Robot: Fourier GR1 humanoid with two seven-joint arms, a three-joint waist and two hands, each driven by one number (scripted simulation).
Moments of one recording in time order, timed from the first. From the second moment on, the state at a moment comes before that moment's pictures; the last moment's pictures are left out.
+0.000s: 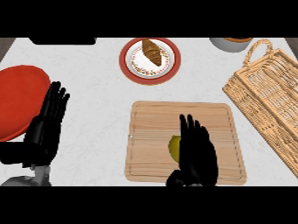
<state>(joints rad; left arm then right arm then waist) -0.04 0.30 -0.22 -1.67 0.26 0.35 -0.03 -0.13 -0.01 0.63 -1.74 1.00 0.18 1.09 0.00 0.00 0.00</state>
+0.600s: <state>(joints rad) 0.00 0.25 -0.18 -1.69 0.21 0.30 -0.03 -0.14 -0.01 0.61 -1.62 1.00 0.11 1.06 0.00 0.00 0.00</state>
